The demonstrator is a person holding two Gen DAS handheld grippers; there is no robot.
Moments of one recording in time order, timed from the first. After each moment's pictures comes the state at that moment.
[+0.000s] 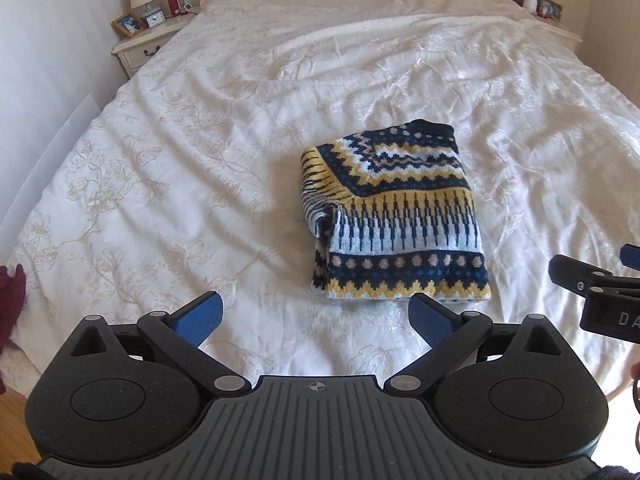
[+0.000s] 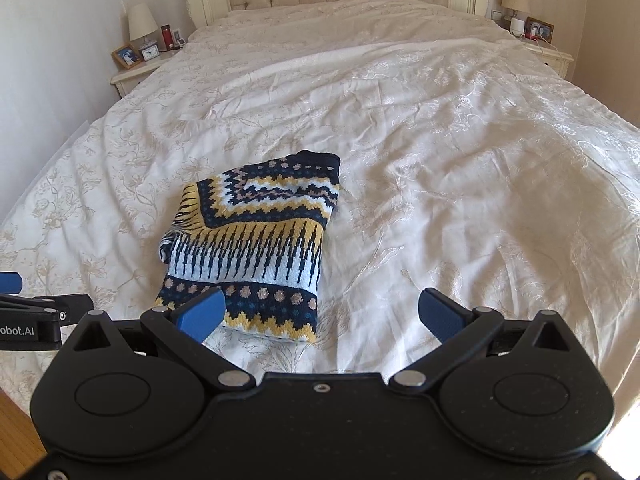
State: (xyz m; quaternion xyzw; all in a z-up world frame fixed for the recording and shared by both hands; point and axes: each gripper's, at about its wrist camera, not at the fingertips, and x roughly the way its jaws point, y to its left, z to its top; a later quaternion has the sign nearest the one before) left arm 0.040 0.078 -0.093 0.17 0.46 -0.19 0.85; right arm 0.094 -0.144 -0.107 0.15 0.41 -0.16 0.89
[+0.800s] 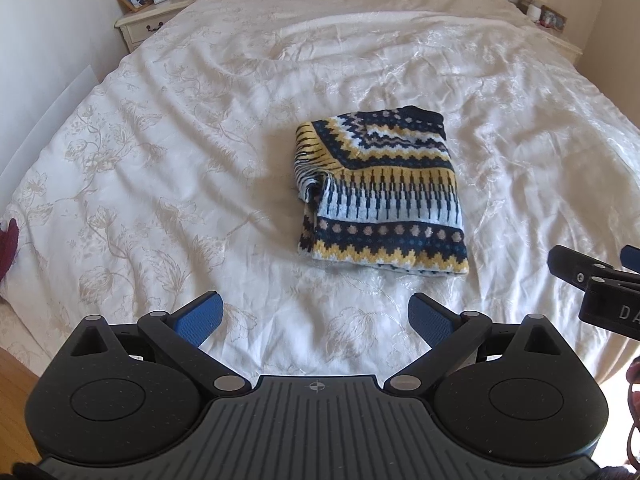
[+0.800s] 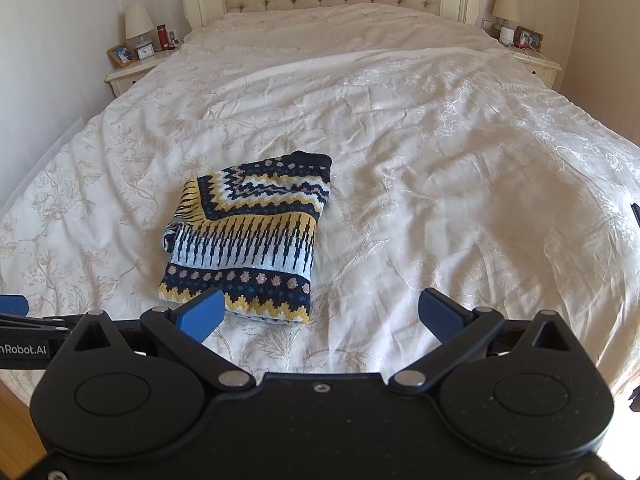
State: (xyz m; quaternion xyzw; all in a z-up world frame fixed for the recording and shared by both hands) left arm 0.016 0.097 -0.096 0.14 0.48 -0.20 0.84; right arm 0.074 -0.126 -0.090 0.13 0.41 -0.18 0.88
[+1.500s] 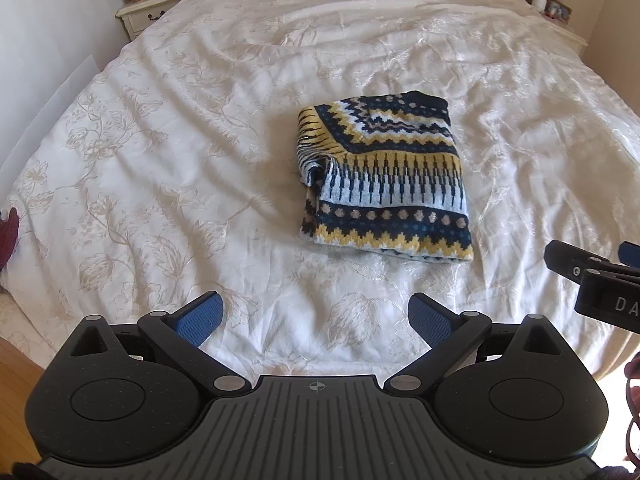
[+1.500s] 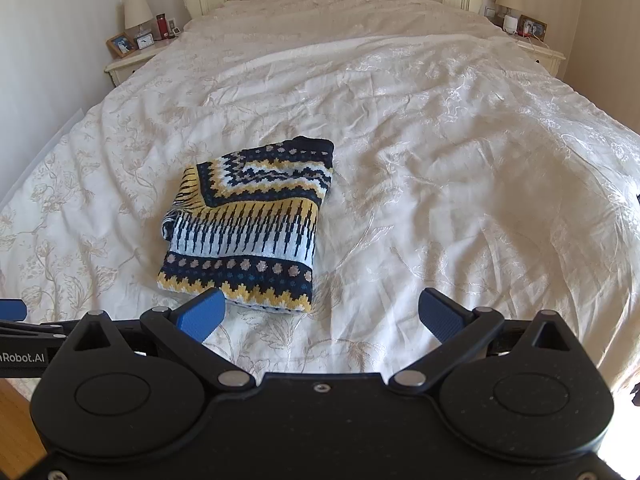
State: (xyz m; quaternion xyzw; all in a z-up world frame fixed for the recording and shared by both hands) left arm 0.016 0.097 -0.101 0.14 0.50 -0.19 0.83; right arm 0.077 -0.129 -0.098 0.14 0.43 -0.17 0.88
